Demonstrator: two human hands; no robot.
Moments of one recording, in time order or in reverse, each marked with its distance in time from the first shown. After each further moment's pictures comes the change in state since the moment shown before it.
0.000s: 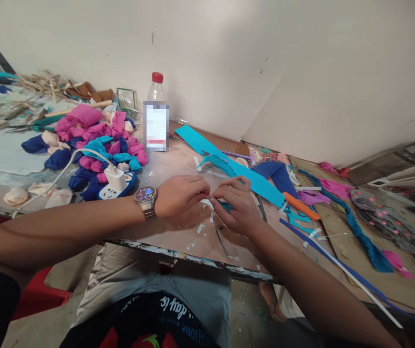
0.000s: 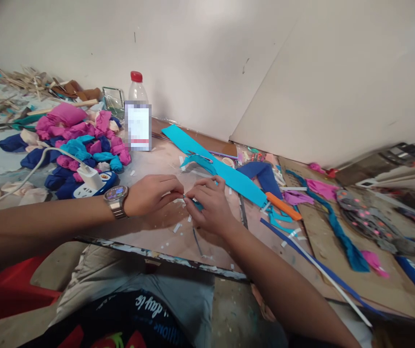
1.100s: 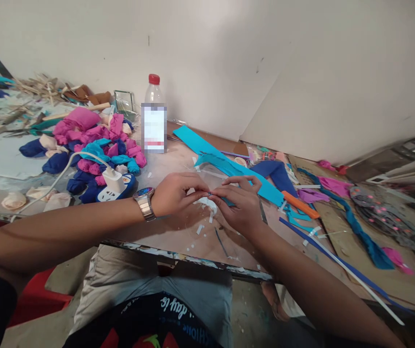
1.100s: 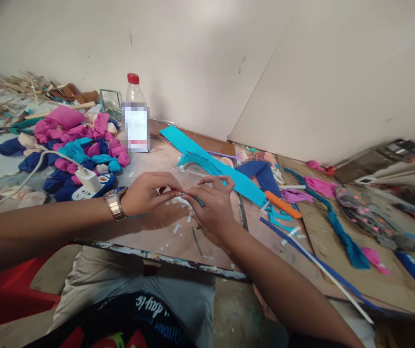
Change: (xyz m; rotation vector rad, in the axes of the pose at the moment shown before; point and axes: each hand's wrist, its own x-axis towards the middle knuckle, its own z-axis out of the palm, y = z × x) left_hand 0.000 0.001 -0.003 -0.330 0.148 -0.062; right_hand -0.001 -0.001 0.004 -0.116 0.222 0.005
